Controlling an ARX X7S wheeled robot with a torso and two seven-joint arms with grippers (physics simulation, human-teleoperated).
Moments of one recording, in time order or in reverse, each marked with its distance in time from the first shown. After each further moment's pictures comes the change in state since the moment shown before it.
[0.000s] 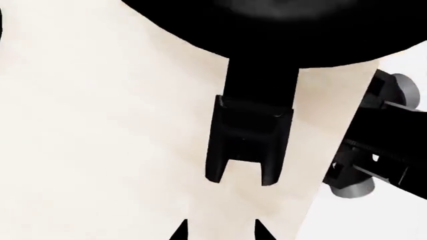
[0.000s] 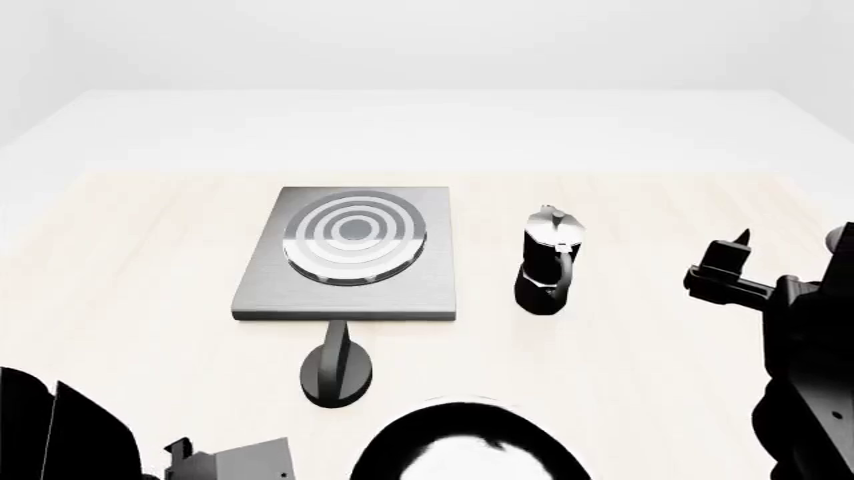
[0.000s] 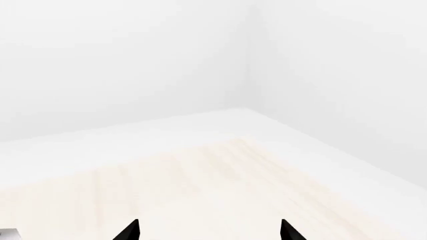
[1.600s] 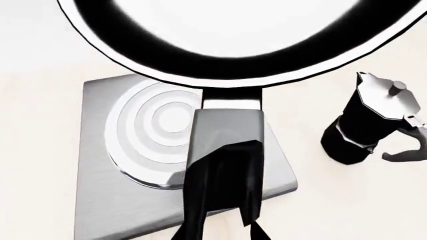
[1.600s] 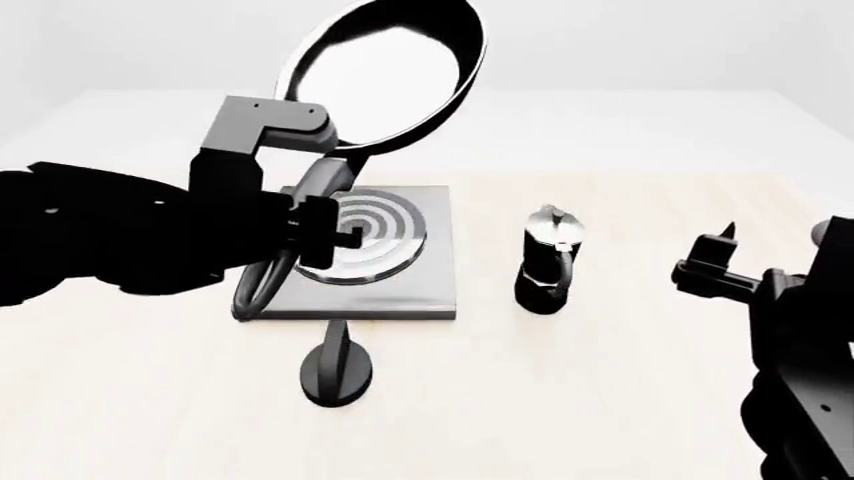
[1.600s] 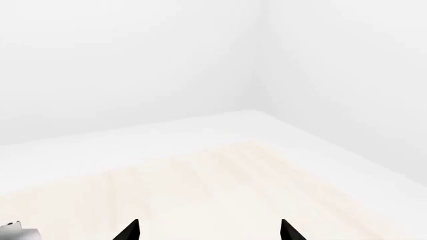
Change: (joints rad) left arm -0.224 0.283 -0.151 -0.689 -0.506 0.580 -0.757; right arm 0.015 -0.002 -0.028 0.025 0.021 -0.031 0.001
